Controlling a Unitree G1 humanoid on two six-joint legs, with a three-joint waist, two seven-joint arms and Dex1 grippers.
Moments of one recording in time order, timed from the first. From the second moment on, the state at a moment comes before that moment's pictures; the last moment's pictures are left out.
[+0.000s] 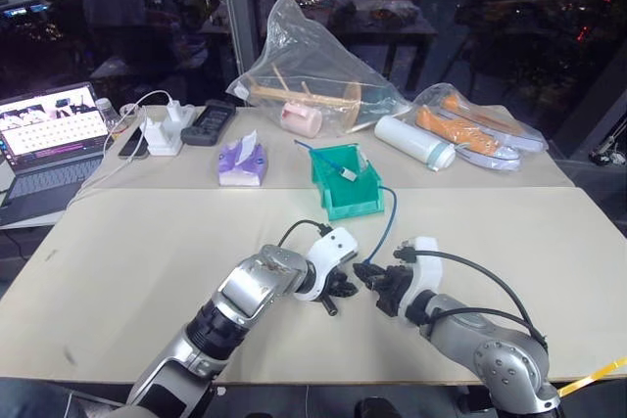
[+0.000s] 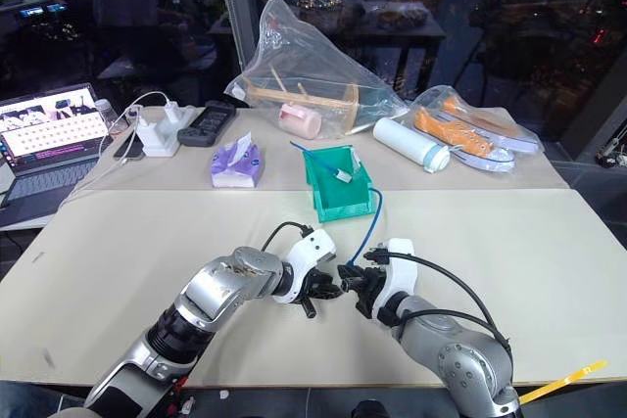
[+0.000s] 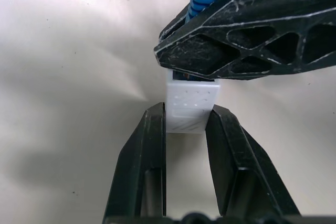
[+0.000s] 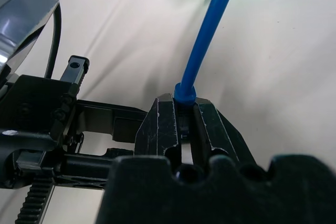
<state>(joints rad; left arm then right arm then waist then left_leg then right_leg) -0.60 0.24 -0.47 -0.16 -0.20 1.15 -0.66 -0.07 -0.35 0.06 -0.49 0.93 0.90 -0.08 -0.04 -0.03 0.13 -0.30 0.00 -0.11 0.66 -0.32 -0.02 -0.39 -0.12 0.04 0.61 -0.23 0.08</state>
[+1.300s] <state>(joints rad) -0.49 0.27 -0.12 -0.18 -0.36 0.82 -0.62 -1.01 -0.36 -0.02 0.48 0.62 0.62 0.20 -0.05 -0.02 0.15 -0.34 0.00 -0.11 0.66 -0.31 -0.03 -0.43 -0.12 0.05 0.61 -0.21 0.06</state>
